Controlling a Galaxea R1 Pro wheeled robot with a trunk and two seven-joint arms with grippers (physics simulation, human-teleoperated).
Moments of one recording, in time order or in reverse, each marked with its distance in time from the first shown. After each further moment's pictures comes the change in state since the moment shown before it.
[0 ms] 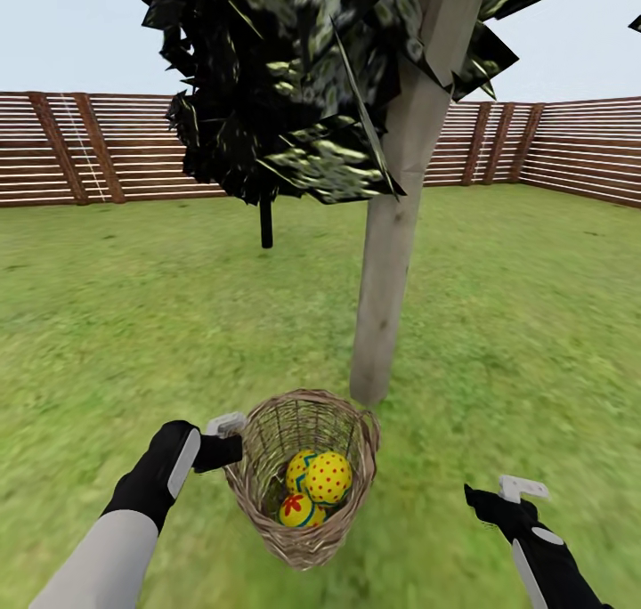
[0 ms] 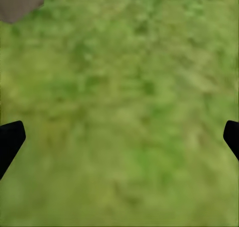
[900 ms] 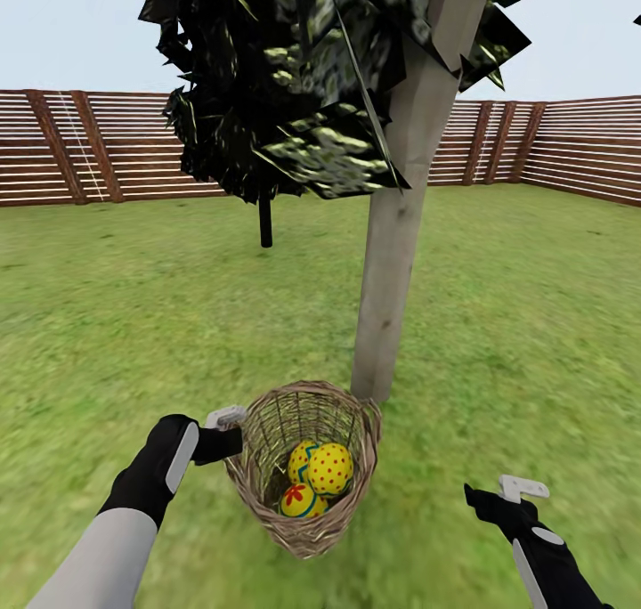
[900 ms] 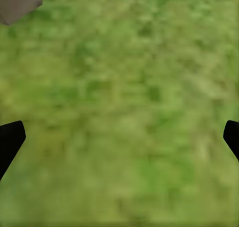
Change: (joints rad) left arm -0.001 0.000 0.000 -0.054 0.017 0.028 0.000; right arm 0.000 -0.001 0.000 0.000 0.000 0.001 0.000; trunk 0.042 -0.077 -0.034
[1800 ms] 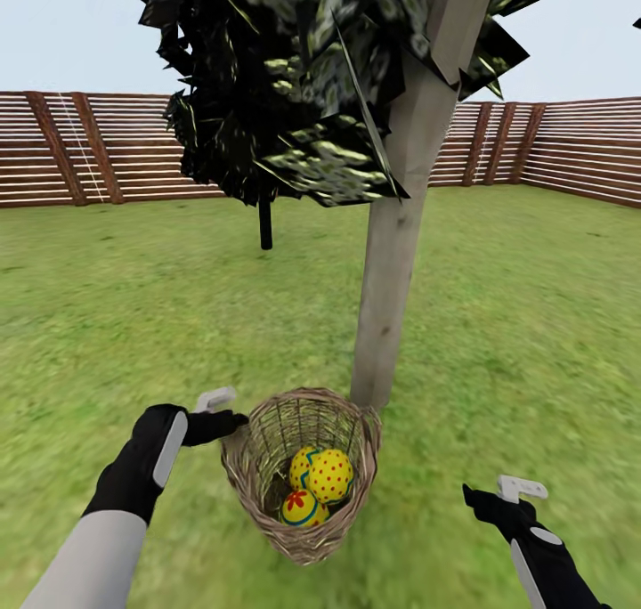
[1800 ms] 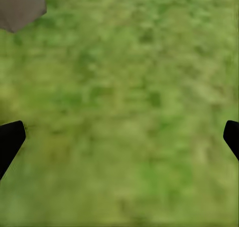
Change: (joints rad) left arm 0.016 0.017 0.014 -0.143 0.004 -0.014 -0.015; right arm 0.000 0.006 0.000 0.000 0.000 0.000 -0.001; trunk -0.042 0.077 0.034
